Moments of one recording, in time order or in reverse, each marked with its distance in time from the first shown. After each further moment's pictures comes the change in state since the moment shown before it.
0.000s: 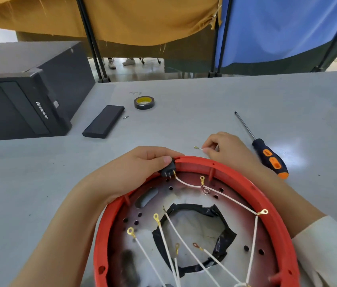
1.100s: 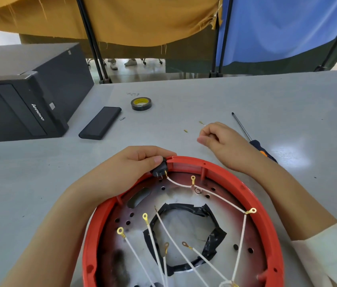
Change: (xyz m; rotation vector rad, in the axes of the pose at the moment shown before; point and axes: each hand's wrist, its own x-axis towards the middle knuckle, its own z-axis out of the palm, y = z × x) left_hand 0.002 -0.001 0.000 0.059 0.065 -0.017; right_hand -0.006 -0.015 -0.030 0.280 -0.017 -0.072
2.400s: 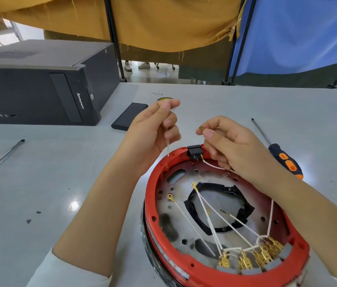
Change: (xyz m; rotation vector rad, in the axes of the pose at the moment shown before) left_hand -0.014 0.014 -0.018 -0.830 0.235 0.276; right_hand -0.049 -0.100 0.023 0.567 -0.059 -0.056
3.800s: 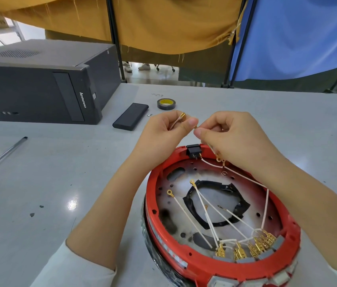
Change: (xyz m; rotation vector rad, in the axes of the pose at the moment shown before) left_hand -0.004 -0.008 0.012 0.690 0.062 0.160; right_hand 0.007 -0.026 0.005 -0.411 0.202 0.043
